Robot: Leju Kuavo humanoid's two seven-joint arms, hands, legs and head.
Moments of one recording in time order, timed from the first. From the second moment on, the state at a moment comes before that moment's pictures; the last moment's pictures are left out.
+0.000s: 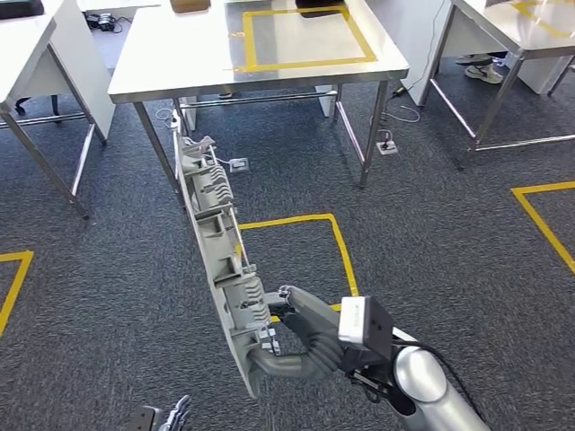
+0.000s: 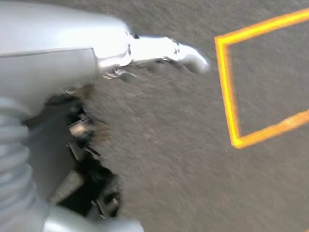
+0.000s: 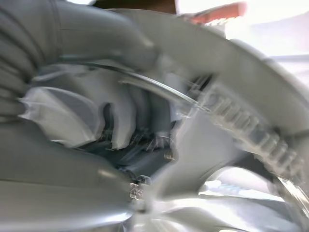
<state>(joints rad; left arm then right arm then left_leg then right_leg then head) -0.04 0.02 -0.61 -0.23 0.59 -0.03 -0.58 -0.14 -0.12 0.53 -1.65 -0.28 0.58 -0.24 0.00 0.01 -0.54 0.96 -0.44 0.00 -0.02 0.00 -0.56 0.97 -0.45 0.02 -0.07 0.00</state>
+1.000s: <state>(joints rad) -0.04 0.02 -0.61 -0.23 0.59 -0.03 -0.58 -0.14 -0.12 0.53 -1.65 -0.27 0.57 -0.24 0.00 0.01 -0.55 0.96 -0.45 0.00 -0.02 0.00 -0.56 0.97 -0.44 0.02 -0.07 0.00</state>
